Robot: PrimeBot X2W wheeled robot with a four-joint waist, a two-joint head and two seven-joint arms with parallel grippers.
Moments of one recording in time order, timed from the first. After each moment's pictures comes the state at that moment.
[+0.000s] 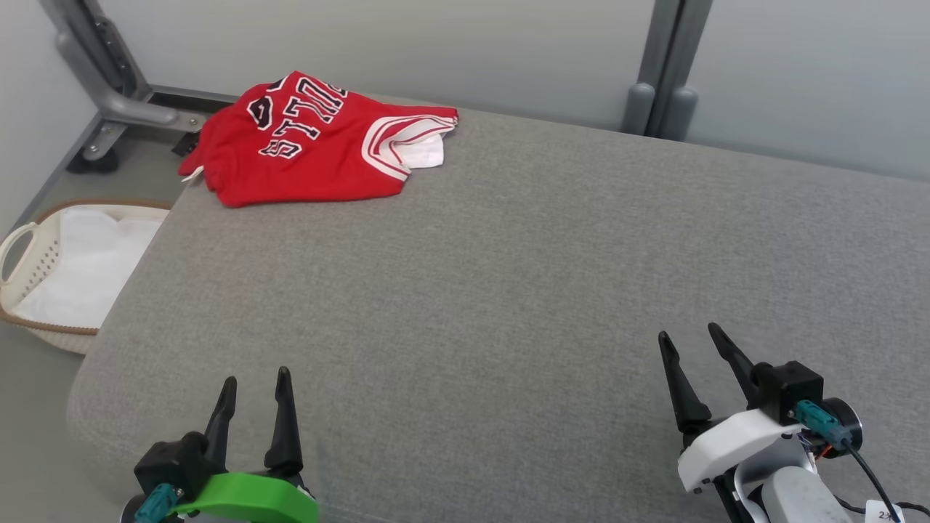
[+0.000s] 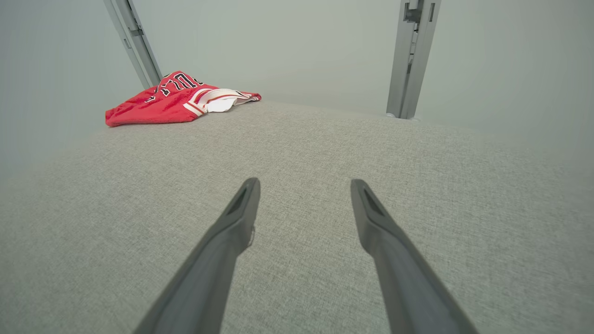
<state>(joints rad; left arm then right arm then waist) -0.01 0.05 -0.08 0.29 -0.37 -0.11 -0.26 -0.15 -0.05 0.06 0.37 0.15 0.13 -0.26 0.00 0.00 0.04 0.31</state>
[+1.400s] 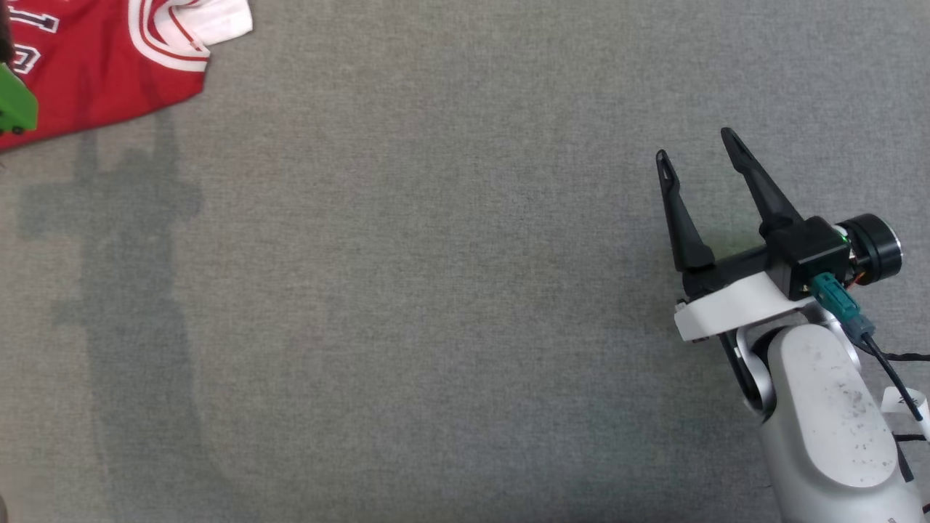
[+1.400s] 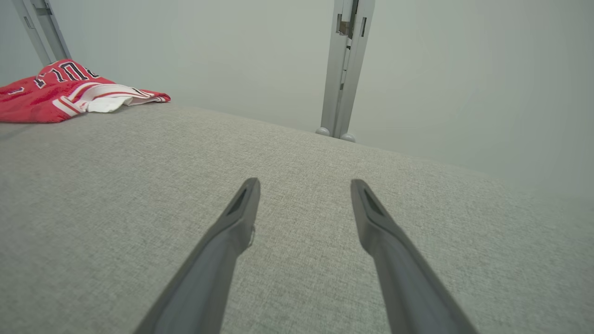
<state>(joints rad) -0.96 0.46 -0.14 0.60 -0.50 -0.13 0.06 -0.40 -0.05 0.06 0.14 -0.05 0.13 -0.25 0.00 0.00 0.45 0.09</state>
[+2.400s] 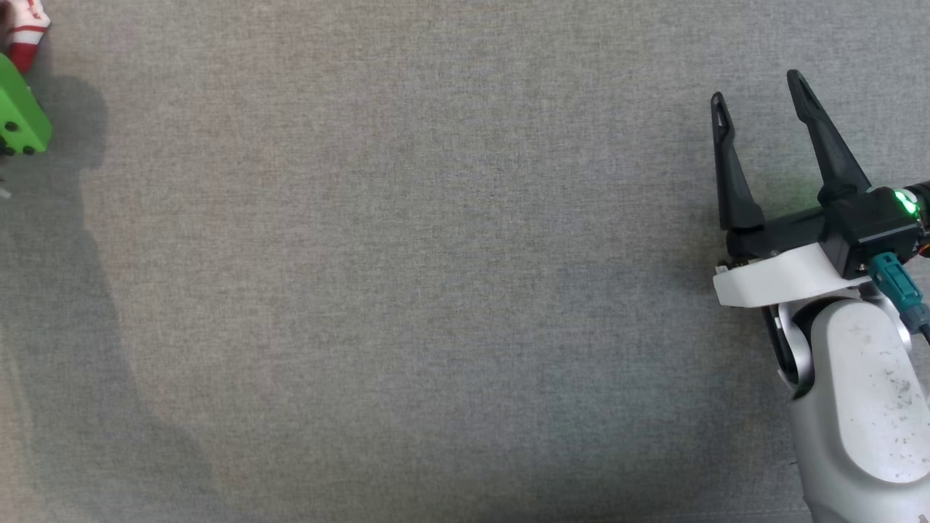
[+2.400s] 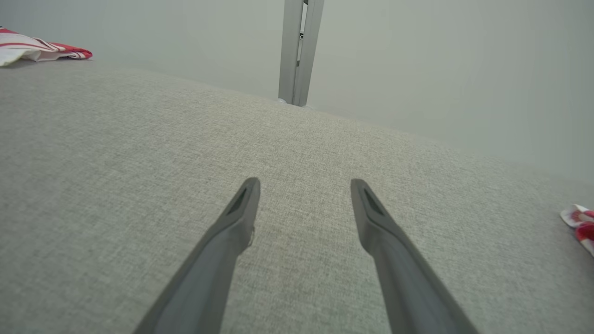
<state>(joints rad) -1.10 0.52 -0.43 0.87 -0.68 -0.13 0.18 -0.42 -0.05 -0.02 -0.01 -0.11 0.13 -0.20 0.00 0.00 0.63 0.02</state>
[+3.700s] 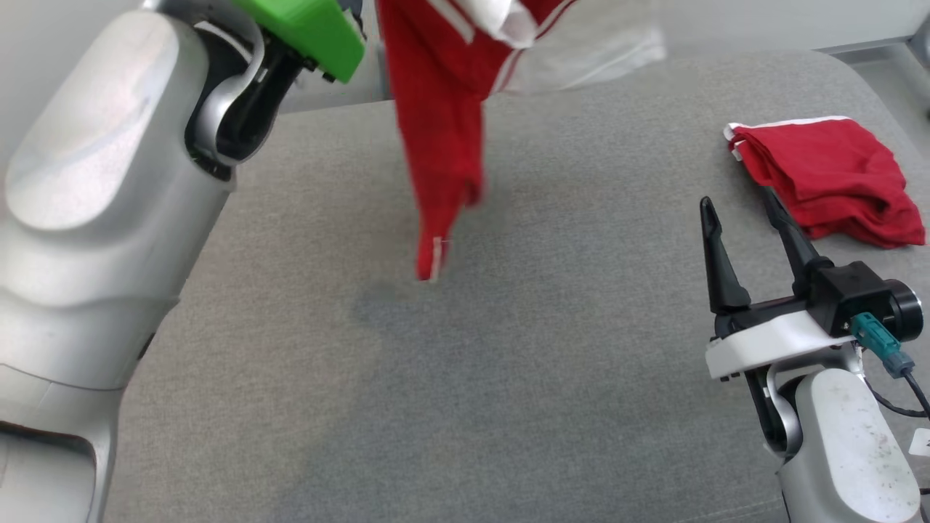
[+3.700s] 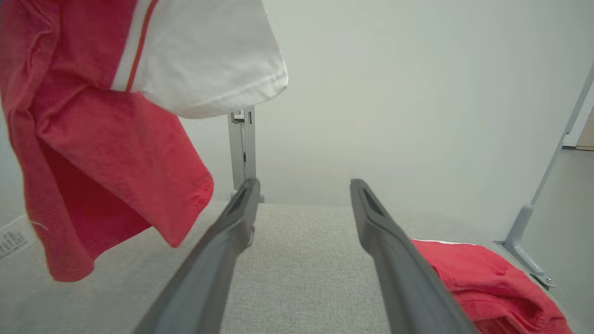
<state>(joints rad) -1.20 0.31 -0.71 0.36 -0.83 -0.13 -0.06 -0.30 -0.05 -0.02 0.18 0.05 0.13 -0.26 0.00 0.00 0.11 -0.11</state>
